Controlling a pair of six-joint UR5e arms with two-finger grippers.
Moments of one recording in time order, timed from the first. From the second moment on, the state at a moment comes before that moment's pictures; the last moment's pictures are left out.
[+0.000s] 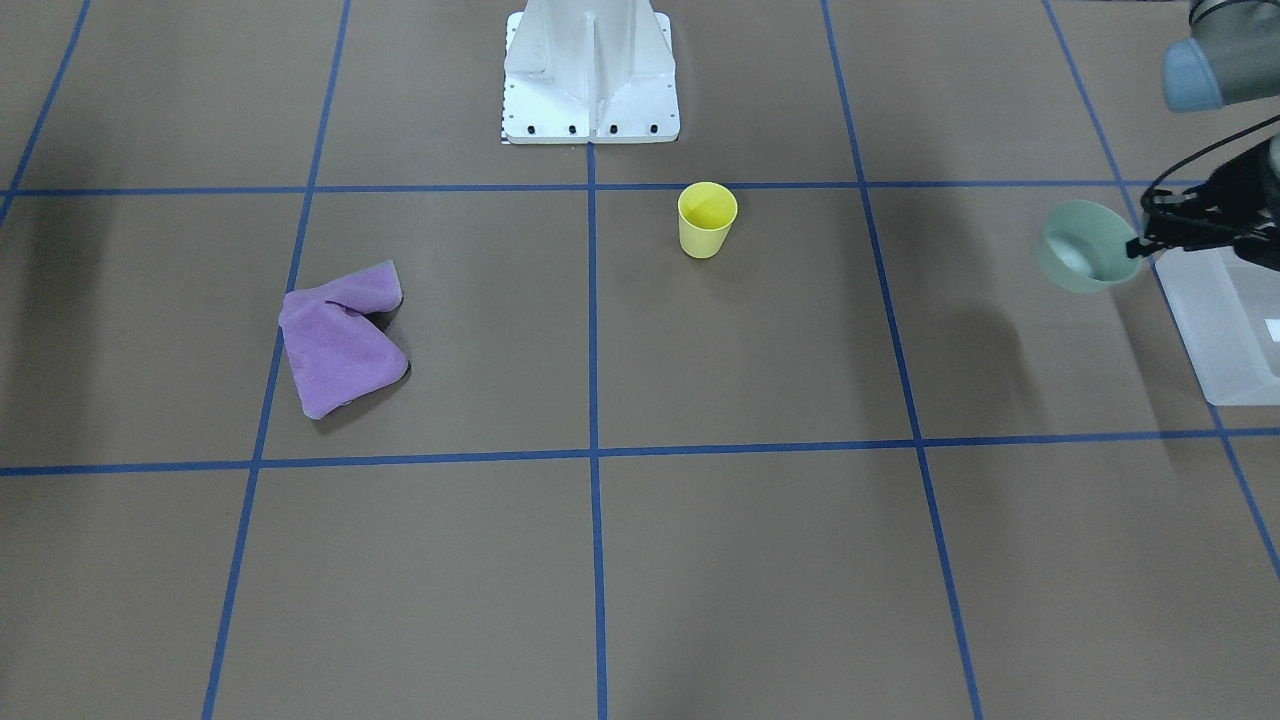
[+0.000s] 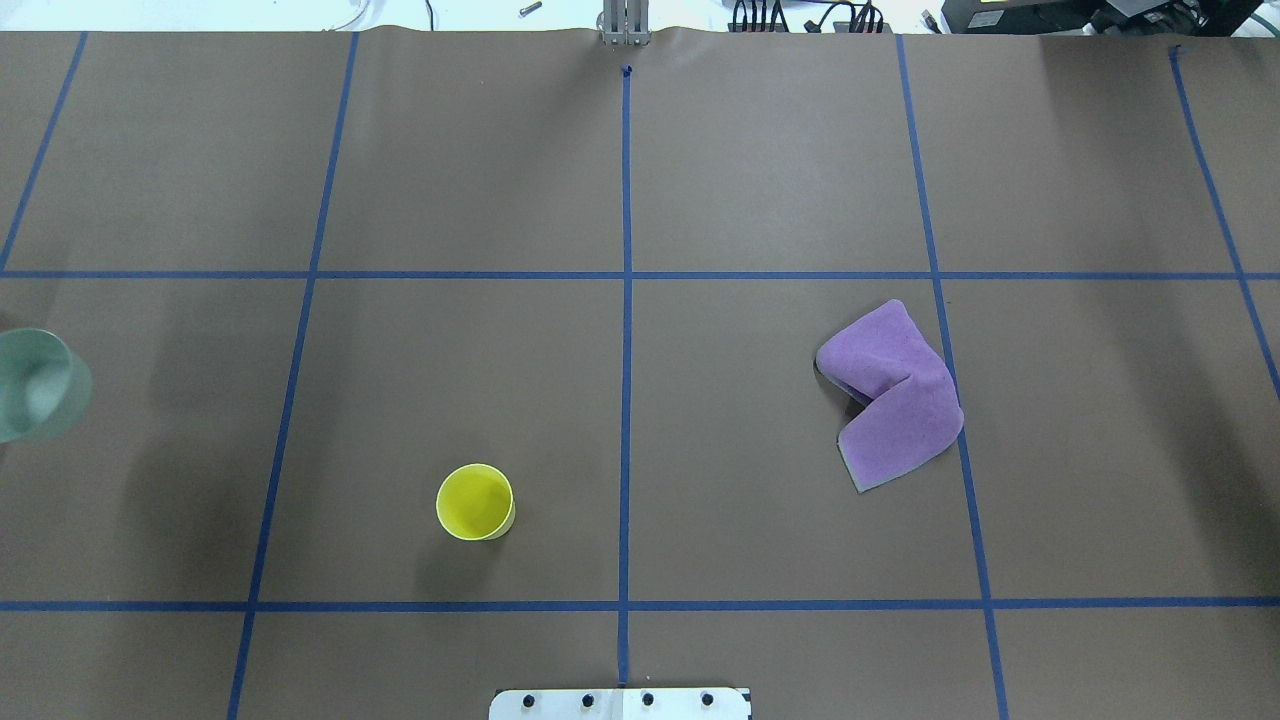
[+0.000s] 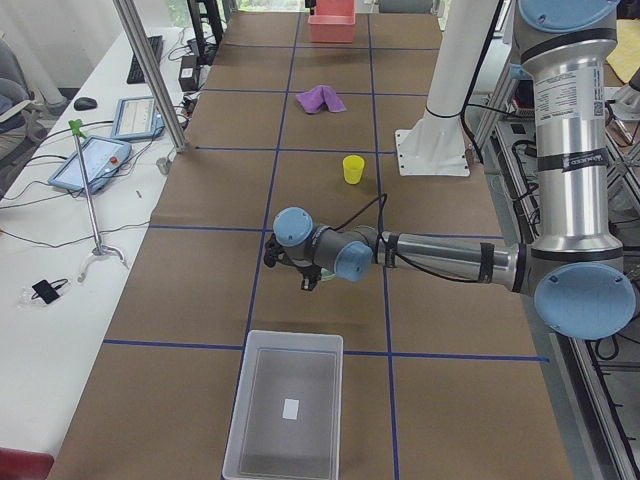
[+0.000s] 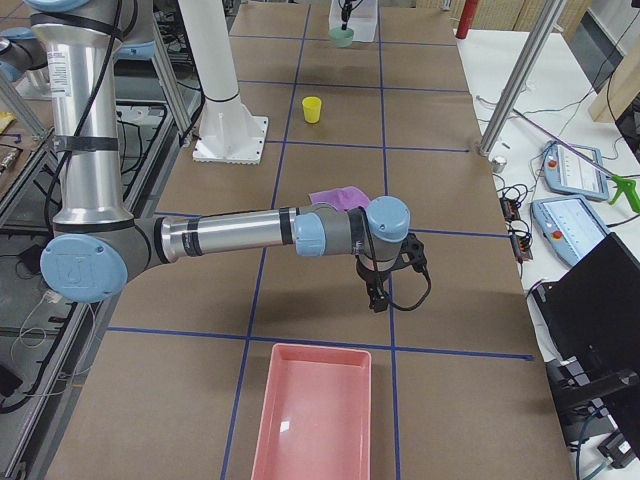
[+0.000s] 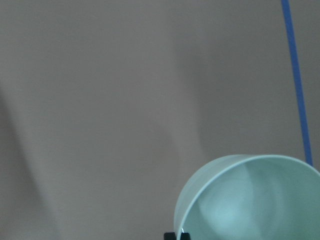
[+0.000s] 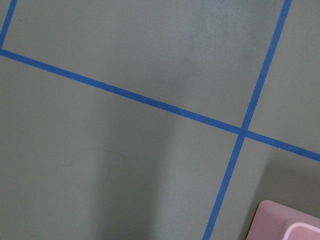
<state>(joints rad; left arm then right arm) -1.32 -1.49 -1.72 -1.71 -2.52 -0.11 1.48 -1.55 1.70 -1.61 2.40 -0.17</state>
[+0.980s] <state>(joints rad) -1.74 -1.86 -0.89 -1.68 -2.37 0.51 1.47 -1.55 1.70 -1.61 2.40 -0.17</state>
